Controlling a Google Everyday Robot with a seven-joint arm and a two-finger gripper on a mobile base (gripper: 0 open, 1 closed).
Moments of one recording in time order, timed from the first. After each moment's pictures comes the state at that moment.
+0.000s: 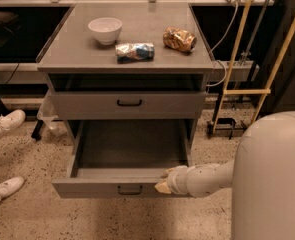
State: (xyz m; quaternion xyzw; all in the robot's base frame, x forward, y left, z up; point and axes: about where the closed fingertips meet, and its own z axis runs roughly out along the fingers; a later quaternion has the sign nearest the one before) arm 0.547 -0.084 0.427 -0.41 0.86 0.09 0.30
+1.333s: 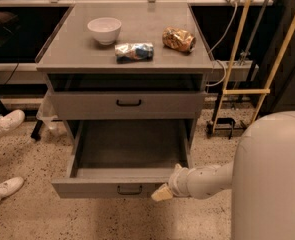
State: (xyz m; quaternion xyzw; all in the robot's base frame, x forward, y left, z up) arm 0.547 -0.084 0.427 -0.41 0.86 0.09 0.30
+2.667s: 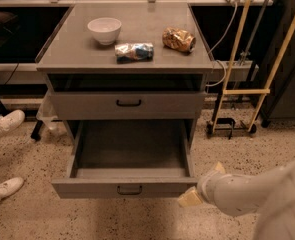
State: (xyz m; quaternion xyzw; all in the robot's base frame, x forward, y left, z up) arm 0.485 -0.185 0.533 -0.34 0.90 -0.03 0.29
